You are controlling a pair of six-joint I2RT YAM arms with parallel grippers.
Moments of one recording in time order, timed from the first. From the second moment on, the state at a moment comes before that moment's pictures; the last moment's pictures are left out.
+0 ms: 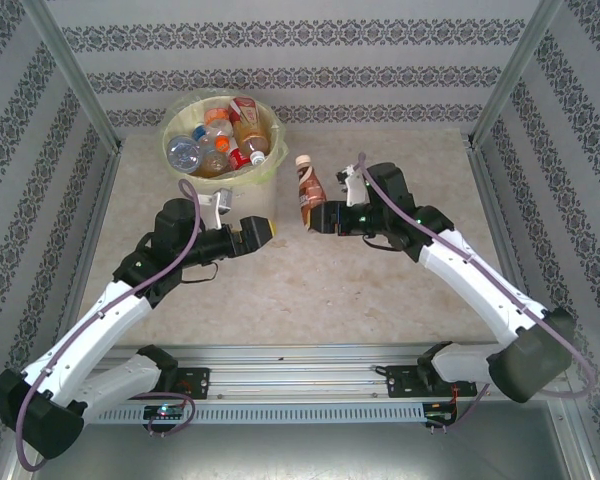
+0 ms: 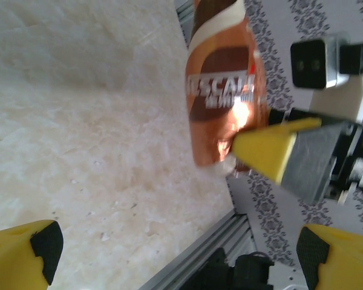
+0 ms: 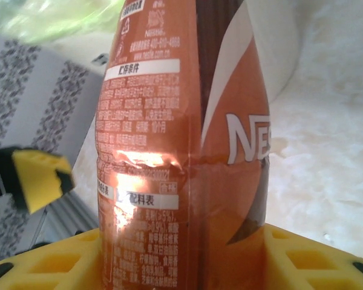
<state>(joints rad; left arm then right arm) -0.48 0.97 0.90 -0.33 0.45 -0.83 0.54 1.27 1.17 -0.54 -0.46 0.53</state>
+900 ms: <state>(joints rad) -0.57 1.14 1.10 -0.38 0.36 -0.95 0.79 1.24 1.23 -0.66 -0.30 0.45</state>
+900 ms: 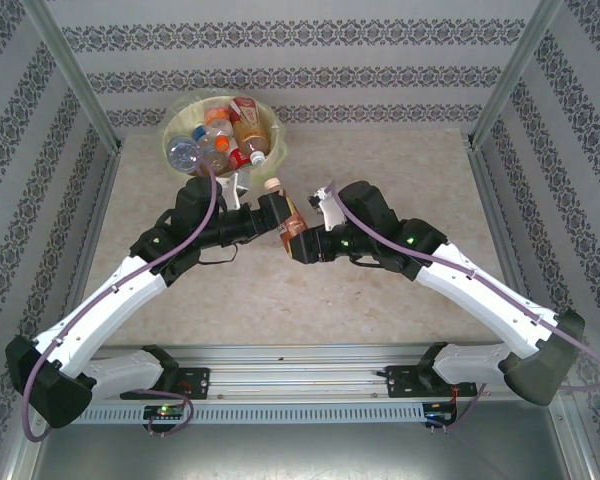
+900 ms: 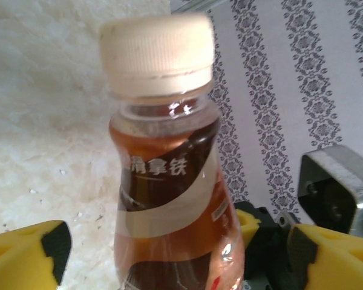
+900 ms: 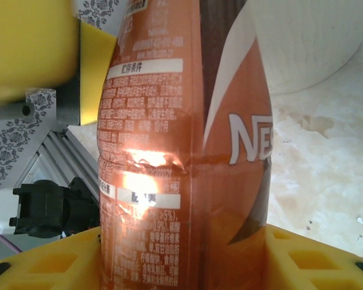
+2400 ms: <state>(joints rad) -0.36 1.55 2.13 -1.10 0.19 -0.59 0.83 1.04 1.28 -0.75 -0.22 0.42</state>
